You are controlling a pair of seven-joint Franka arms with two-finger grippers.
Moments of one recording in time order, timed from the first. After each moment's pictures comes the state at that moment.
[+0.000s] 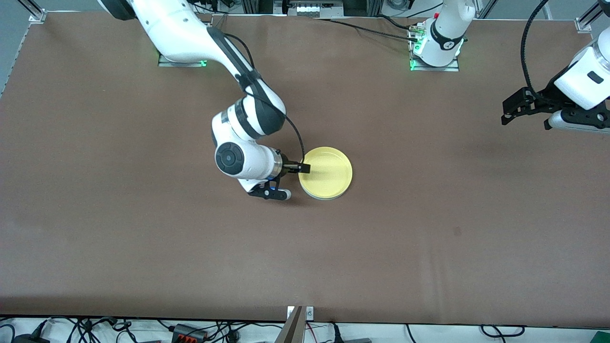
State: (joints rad) left arm -0.01 -0.02 -0.05 -1.63 -0.03 1.63 0.04; right arm 0.58 0.74 0.00 -1.33 0.38 2.00 0.52
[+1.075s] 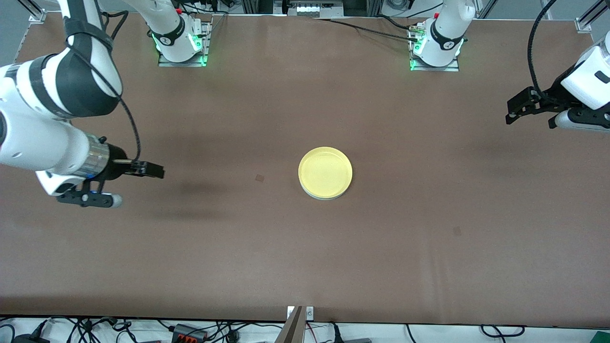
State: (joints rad) left arm 0.00 -0.01 -0.04 -1.62 -0.03 1.62 0.04; right arm 0.19 0.42 -0.06 -1.33 0.10 1.64 0.25
